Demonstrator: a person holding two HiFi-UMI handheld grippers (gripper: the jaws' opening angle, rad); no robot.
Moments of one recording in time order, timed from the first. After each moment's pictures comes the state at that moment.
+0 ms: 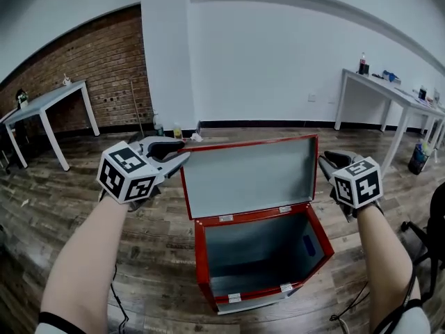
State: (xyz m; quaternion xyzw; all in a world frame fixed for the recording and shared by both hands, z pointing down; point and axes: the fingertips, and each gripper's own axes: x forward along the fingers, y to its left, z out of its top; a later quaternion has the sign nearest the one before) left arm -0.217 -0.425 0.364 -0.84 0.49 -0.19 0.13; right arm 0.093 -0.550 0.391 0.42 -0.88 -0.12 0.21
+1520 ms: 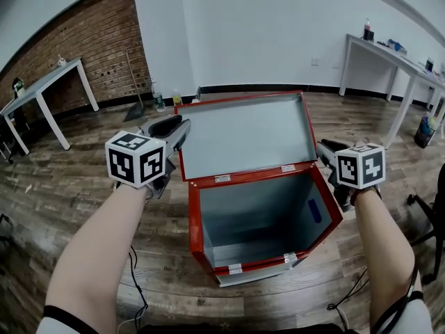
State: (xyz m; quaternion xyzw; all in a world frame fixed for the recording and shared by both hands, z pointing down) left arm -0.217 -0.445 0.414 -0.80 0.59 -0.06 0.03; right arm 0.098 -0.540 0.475 0.40 -0.90 0.03 0.18
